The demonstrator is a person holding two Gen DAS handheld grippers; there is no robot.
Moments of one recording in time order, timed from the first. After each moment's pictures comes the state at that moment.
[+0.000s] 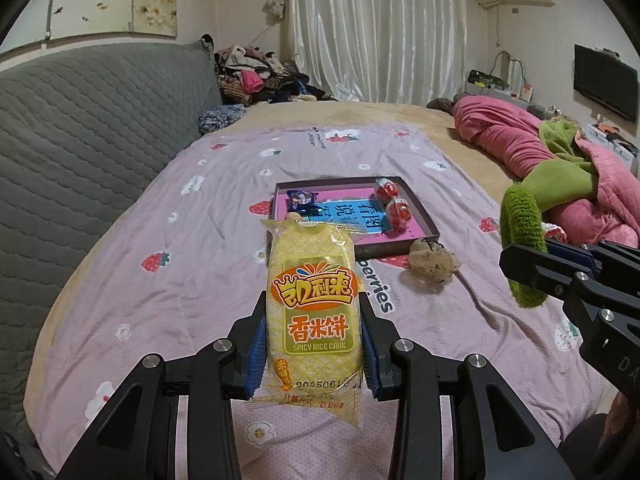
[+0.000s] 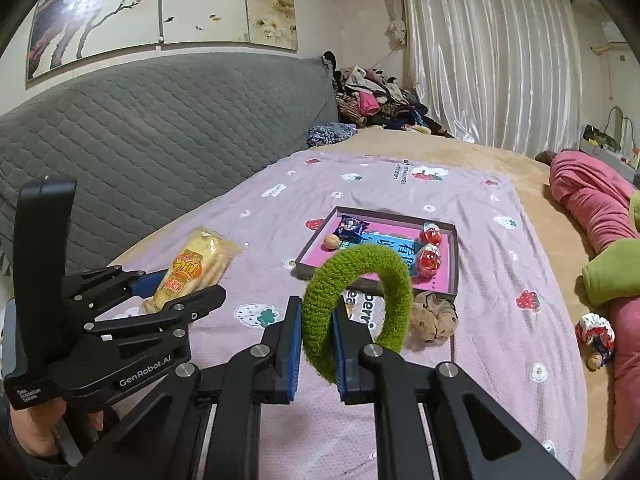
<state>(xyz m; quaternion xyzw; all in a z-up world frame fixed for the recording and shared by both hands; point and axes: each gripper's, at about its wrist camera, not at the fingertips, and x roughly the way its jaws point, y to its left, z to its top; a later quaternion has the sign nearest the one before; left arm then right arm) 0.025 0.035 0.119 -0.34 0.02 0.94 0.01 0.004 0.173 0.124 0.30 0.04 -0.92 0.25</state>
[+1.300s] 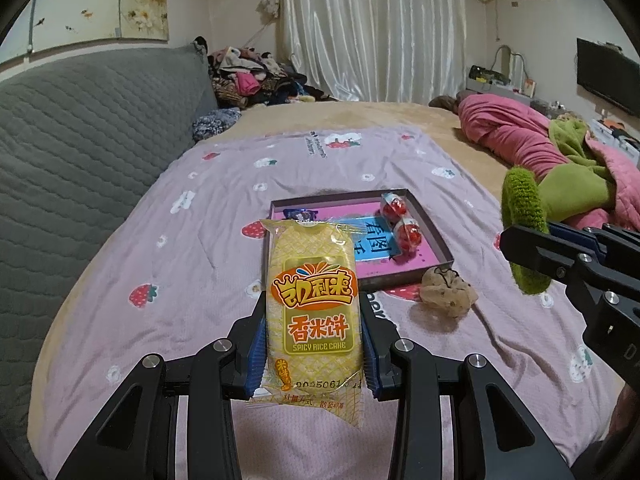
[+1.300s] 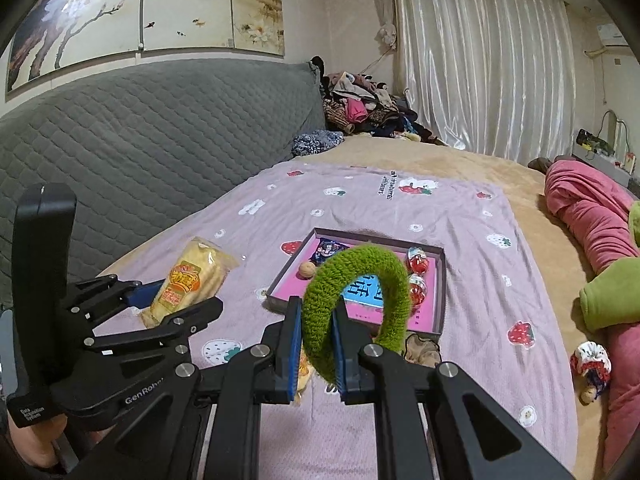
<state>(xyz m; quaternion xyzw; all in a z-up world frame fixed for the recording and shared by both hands) -0.055 0.044 0.121 -0.34 0.03 0.94 0.01 -0.067 0.171 0.133 0.29 0.04 -0.93 0.24</state>
